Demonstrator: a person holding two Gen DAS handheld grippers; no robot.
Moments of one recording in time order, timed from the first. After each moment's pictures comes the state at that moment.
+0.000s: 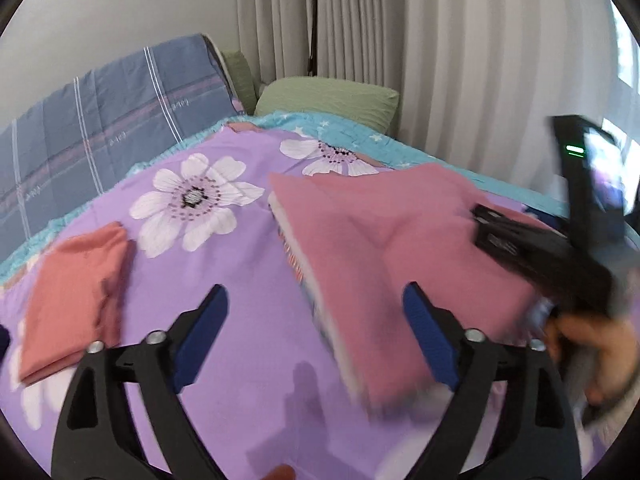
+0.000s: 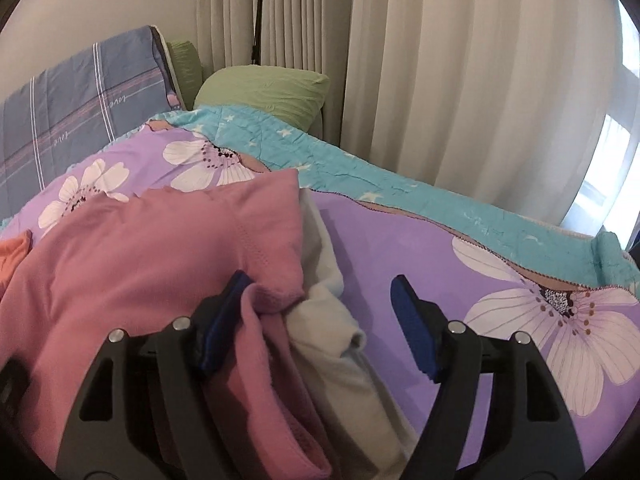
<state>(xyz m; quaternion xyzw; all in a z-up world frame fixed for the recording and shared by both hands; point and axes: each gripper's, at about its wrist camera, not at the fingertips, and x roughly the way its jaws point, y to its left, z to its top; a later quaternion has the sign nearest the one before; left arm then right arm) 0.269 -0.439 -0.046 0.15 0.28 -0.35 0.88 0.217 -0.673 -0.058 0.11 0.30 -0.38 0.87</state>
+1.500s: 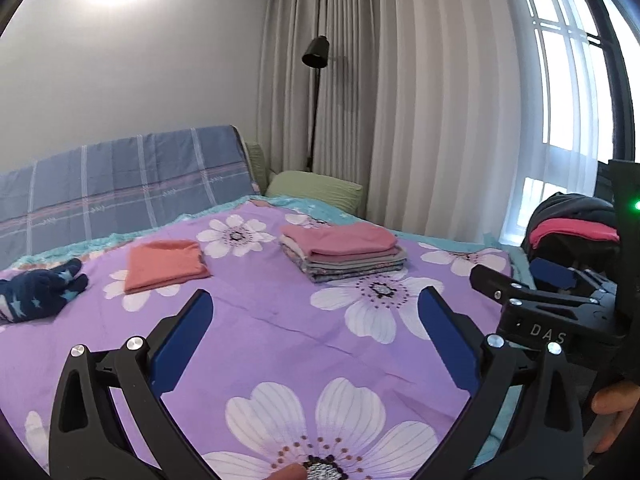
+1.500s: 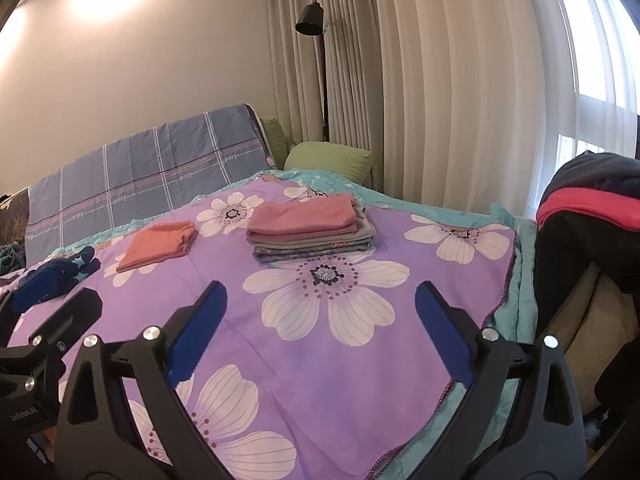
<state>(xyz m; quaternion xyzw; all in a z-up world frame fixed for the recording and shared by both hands) 0.000 -0.221 0.033 0.05 0.15 -0.36 0.92 -0.095 -0.421 0.051 0.09 0.19 -0.27 0.94</state>
